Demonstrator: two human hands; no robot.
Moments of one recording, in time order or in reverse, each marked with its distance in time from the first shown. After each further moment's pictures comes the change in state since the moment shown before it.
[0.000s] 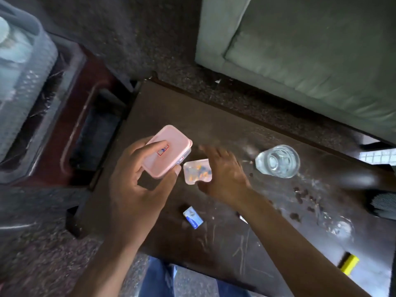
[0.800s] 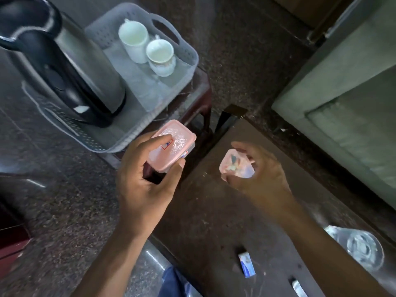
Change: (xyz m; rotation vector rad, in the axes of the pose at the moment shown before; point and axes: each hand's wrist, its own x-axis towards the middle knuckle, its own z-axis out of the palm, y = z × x) left_hand 0.047 -0.038 -0.154 0.100 0.430 0.060; right_hand 0.066 -0.152 -0.015 0.247 0.187 -0.266
